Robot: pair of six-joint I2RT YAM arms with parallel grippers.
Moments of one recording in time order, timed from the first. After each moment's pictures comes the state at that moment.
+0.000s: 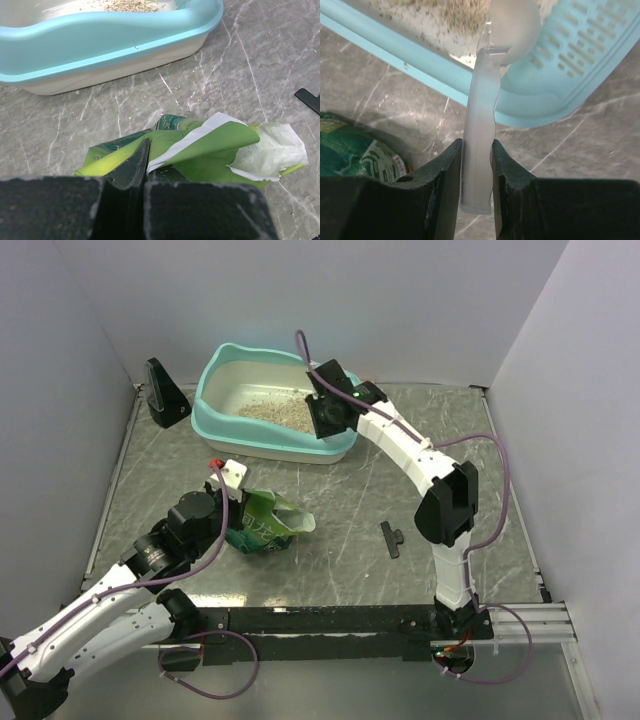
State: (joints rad) left arm -0.78 0.66 0.68 -0.30 -0.33 -0.07; right arm 0.61 2.03 2.06 -0.93 0.11 0.24
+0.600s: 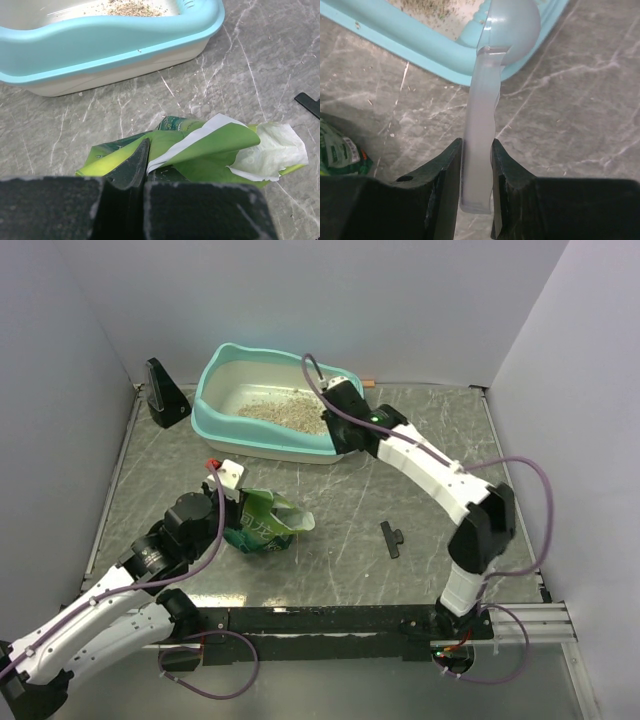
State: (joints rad) left arm -0.78 0.65 0.68 -0.30 -0.33 -0.07; right arm 0.67 1.77 1.73 -0.82 0.33 0.16
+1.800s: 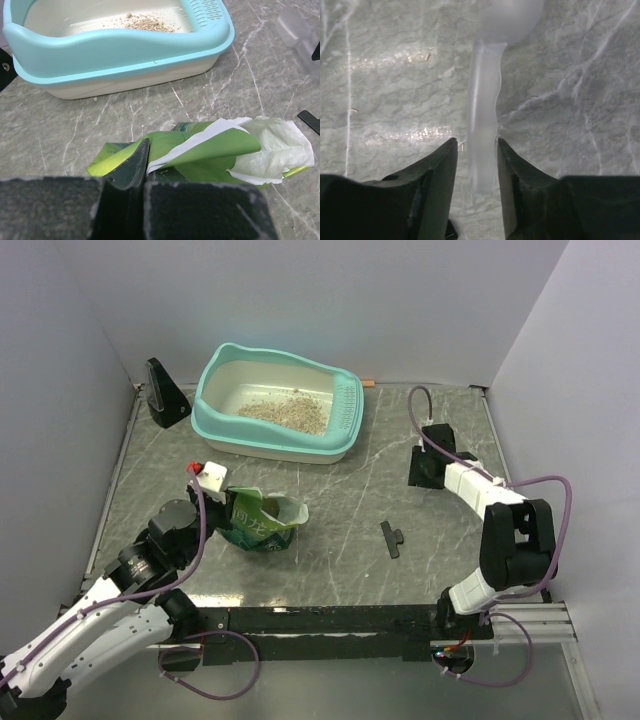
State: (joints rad) left arm -0.77 0.55 0.67 -0.32 -0.39 -0.08; right arm 0.13 1.54 0.96 -0.41 0.14 0.23
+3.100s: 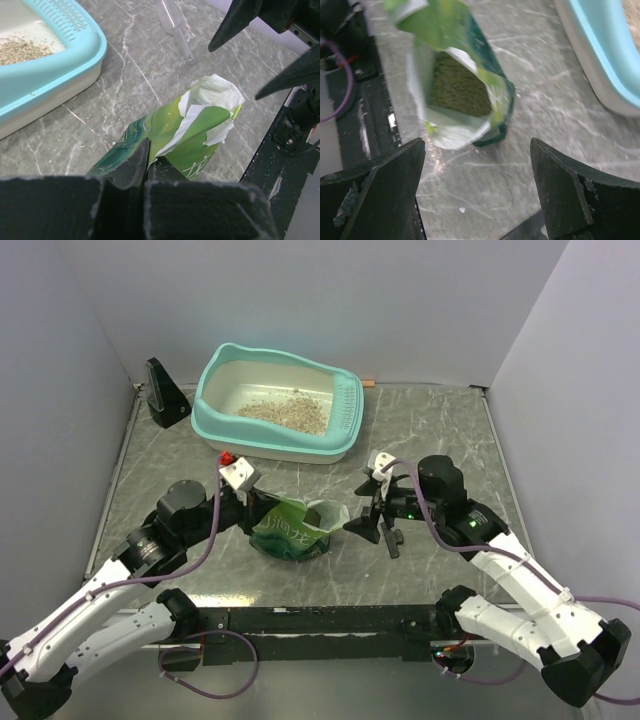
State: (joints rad) left arm -0.76 0.72 0.80 -0.27 0.17 -0.09; right arm 0.57 0.85 0.83 -0.39 -0.59 -0.20
